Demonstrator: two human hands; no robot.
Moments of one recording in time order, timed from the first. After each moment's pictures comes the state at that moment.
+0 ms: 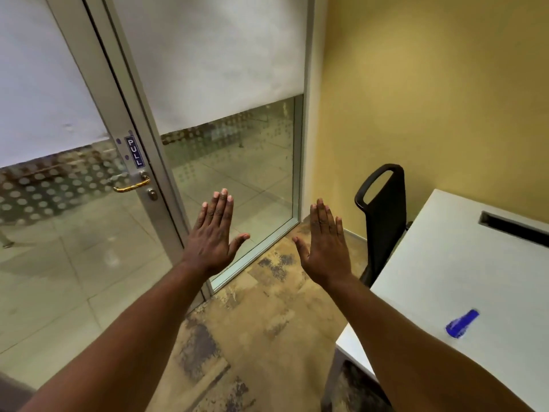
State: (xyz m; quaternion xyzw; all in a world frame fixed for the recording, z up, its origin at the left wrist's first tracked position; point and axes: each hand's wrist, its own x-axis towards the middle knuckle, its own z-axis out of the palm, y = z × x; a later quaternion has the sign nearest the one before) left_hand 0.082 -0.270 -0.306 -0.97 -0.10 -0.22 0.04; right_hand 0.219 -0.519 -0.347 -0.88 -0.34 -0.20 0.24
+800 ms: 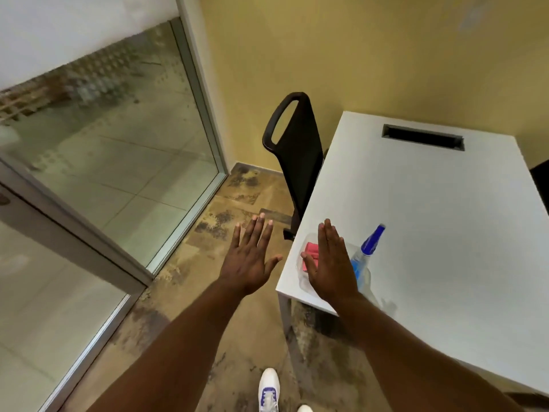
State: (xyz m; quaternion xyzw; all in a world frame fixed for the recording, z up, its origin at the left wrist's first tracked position) left_hand 0.183 -0.493 -0.452 -1.00 0.09 -0.03 0.00; right_hand 0.202 -0.718 -0.487 -0.97 -0.10 -0.07 0.21
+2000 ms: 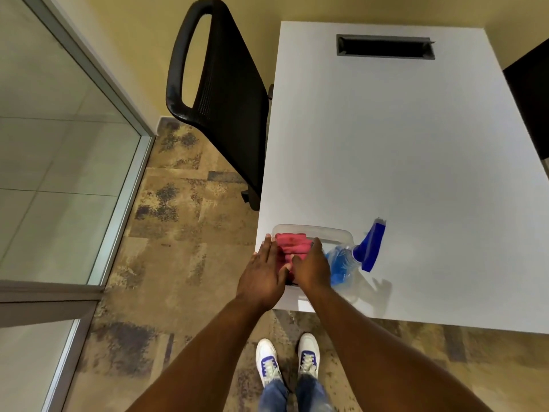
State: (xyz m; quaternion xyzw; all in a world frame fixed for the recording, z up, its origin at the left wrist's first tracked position) left_hand 0.285 -0.575 -0.621 -0.96 0.12 0.16 -0.22; right_hand 0.293 -0.711 -0.606 -0.79 0.35 0.14 0.48
